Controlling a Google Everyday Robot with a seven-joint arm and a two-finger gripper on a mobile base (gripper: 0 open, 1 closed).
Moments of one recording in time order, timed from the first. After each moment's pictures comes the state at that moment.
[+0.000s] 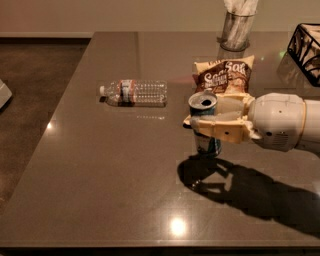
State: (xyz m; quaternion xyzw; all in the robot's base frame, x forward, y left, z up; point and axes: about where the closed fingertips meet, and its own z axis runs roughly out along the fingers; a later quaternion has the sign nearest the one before) arm 0.444 -0.103 0.954 -0.41 0.64 0.34 0.55
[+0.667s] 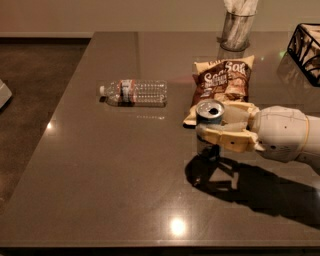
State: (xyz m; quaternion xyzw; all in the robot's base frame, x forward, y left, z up) arm 0.441 -0.115 0.938 -0.41 0.60 0.36 0.59
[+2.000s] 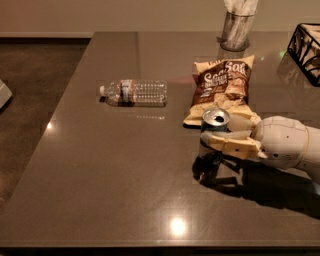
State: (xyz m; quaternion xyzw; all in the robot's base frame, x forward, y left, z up) arm 0.442 -0.128 0.918 -0.40 0.58 0.38 0.60
